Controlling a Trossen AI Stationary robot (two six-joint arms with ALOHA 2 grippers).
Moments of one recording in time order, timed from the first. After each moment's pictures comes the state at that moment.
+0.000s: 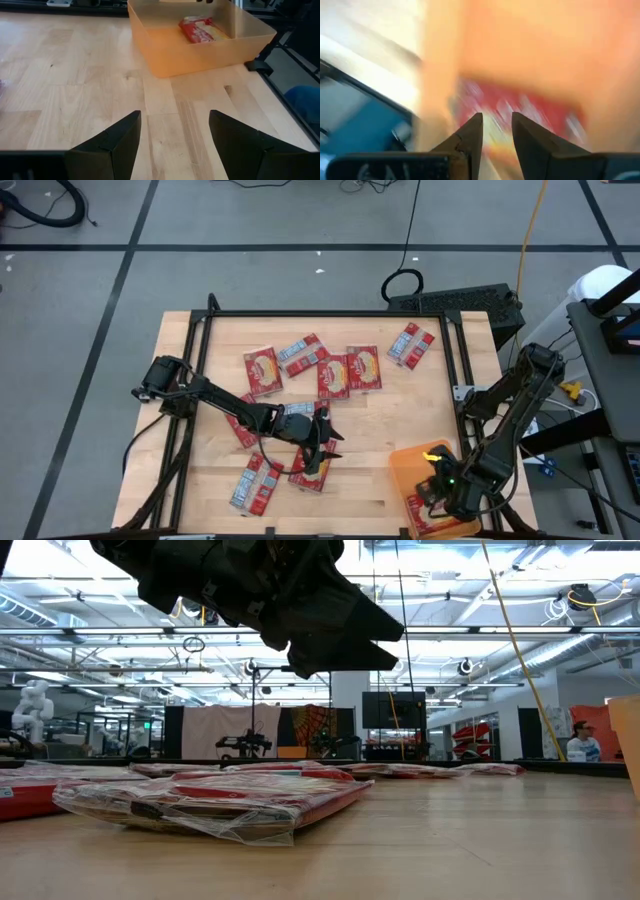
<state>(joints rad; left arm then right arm) -0.27 1.86 0.99 0.44 -0.03 -0.14 1.01 1.40 1.02 -0.92 0.12 2.14</state>
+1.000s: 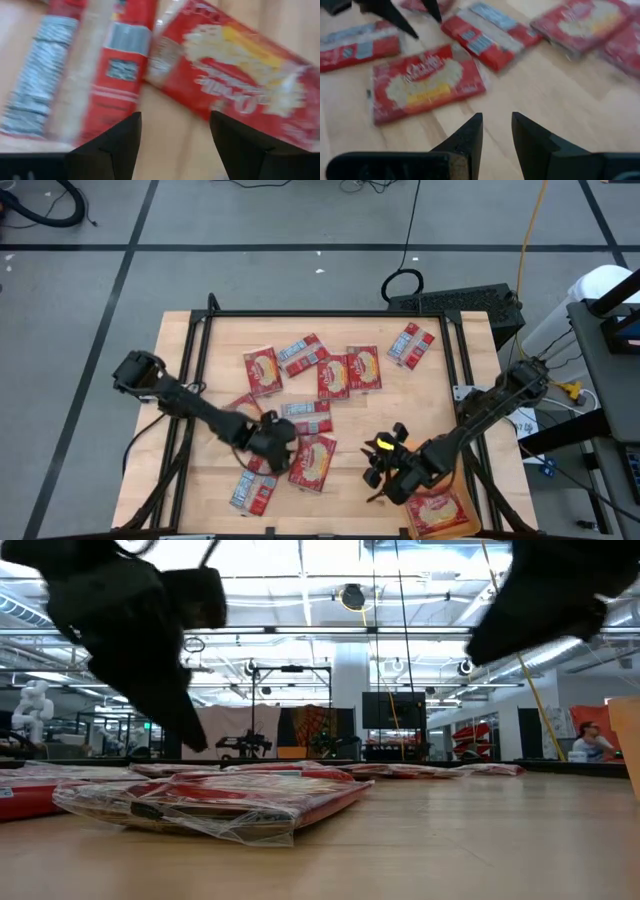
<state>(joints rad) -0.46 1.65 0.85 -0.21 -0.32 -0.68 0.68 1.63 1.02 -0.53 0.76 1.18</state>
